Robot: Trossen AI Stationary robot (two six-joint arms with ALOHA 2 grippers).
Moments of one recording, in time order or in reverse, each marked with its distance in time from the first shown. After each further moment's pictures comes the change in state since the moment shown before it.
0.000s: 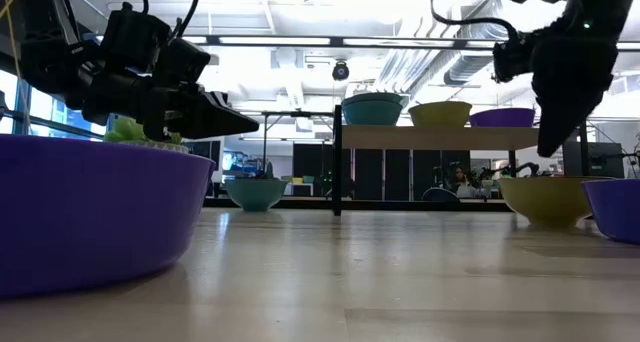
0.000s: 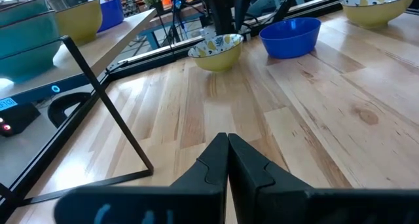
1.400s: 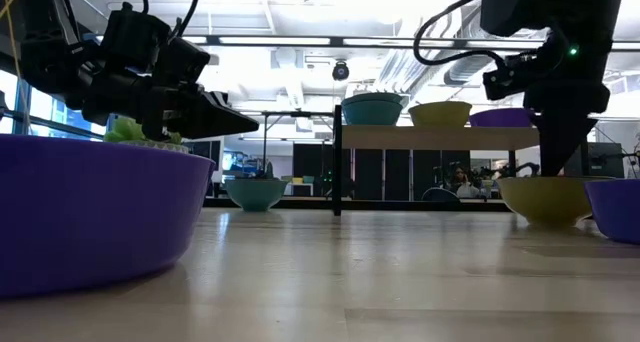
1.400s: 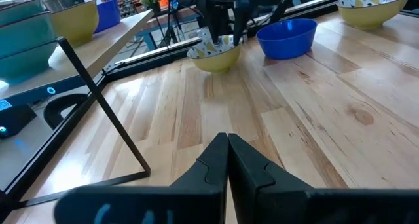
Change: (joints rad) left arm 0.000 0.000 0.000 0.000 0.013 0.000; right arm 0.000 0.177 0.028 -0.046 0.042 0.015
